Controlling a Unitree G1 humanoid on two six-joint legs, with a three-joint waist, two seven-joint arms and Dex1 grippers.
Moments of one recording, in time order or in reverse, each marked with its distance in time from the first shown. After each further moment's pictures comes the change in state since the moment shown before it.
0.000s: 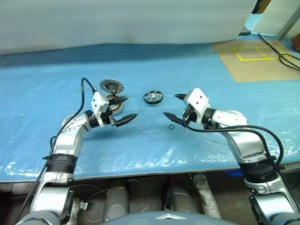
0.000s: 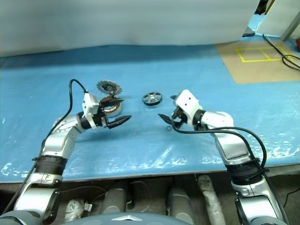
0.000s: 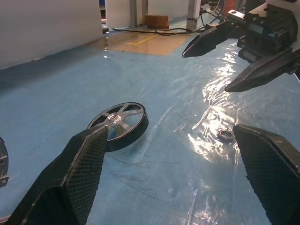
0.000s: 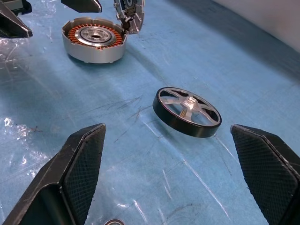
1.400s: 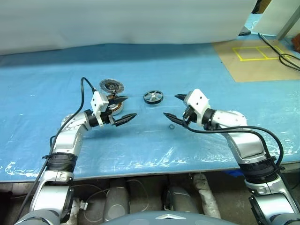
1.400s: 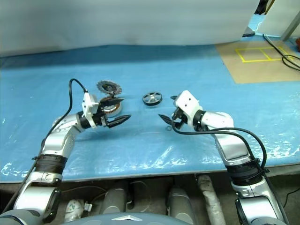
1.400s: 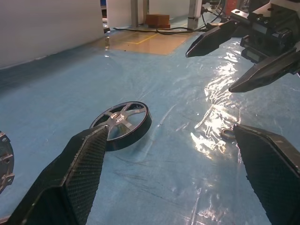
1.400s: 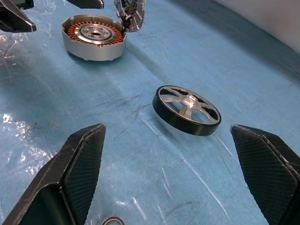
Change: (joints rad) left arm -0.012 0.005 0.000 0.023 0.001 -0.007 -0.002; right arm 0.007 0.000 0.000 0.003 -0.013 -0.015 0.002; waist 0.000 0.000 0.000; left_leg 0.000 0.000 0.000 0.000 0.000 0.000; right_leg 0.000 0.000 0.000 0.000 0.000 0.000
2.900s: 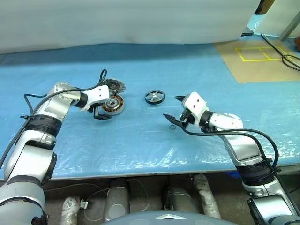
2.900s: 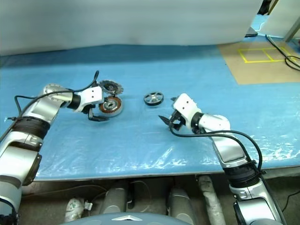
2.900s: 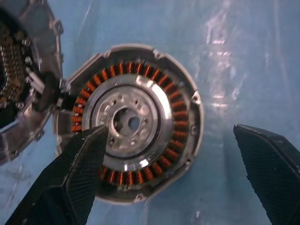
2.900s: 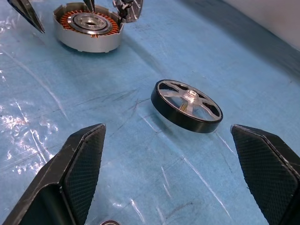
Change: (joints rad) left arm -0.456 0.253 -0.340 0.444 0.535 -0.024 -0.105; right arm 0.022 0.021 0.022 0.015 -0.059 -0.031 -0.047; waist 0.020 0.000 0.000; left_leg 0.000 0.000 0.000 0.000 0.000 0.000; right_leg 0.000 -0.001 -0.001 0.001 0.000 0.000
